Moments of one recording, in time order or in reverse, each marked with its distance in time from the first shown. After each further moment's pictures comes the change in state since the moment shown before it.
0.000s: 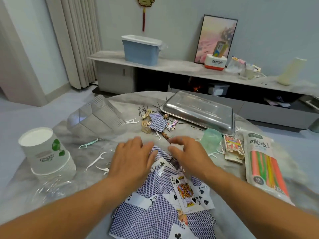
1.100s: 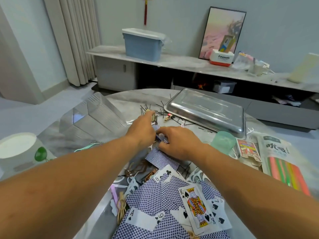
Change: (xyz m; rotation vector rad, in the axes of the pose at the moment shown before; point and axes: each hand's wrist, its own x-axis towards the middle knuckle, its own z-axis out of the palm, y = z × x) left_hand 0.121 -0.023 0.017 -0.593 -0.175 -0.294; right_hand 0.095 -0.002 0.029 -0.500 -0.170 -0.307
